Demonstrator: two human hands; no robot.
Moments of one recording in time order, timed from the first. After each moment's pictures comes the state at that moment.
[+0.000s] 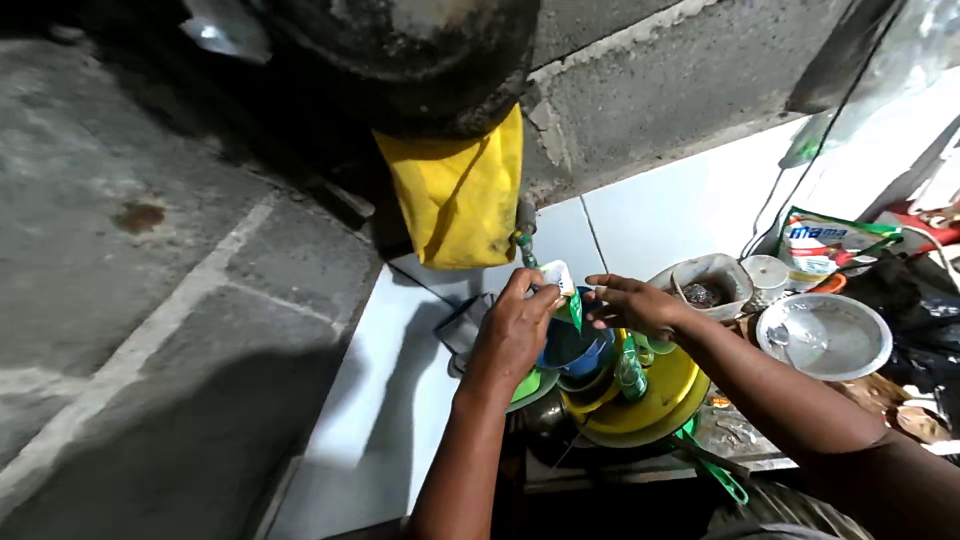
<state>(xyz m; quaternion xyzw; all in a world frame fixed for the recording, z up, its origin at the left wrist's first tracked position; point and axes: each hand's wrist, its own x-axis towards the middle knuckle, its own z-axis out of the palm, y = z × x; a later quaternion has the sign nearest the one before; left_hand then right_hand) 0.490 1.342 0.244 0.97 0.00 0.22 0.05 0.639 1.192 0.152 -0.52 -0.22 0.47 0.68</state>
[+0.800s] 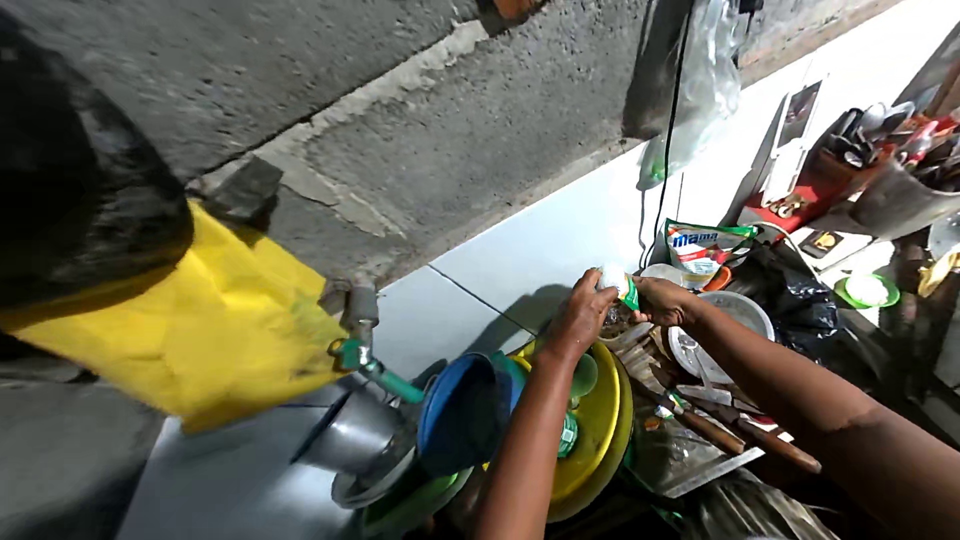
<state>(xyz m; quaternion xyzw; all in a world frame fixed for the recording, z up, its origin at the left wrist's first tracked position) 0.713 1.218 0.113 0.96 -0.17 0.05 0.23 0.796 1.047 0.039 -0.50 0.05 0.43 0.75</state>
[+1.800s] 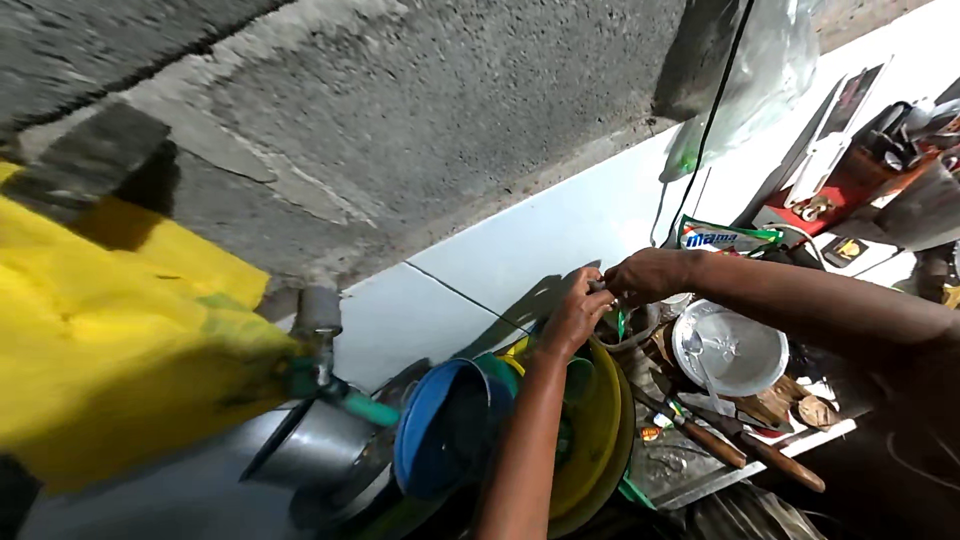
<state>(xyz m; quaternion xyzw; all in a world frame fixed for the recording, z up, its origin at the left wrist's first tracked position) 0.745 1.255 0.051 0.93 -0.19 0.07 0.31 0.857 1.073 0.104 -0.76 -0.60 0.23 0.05</state>
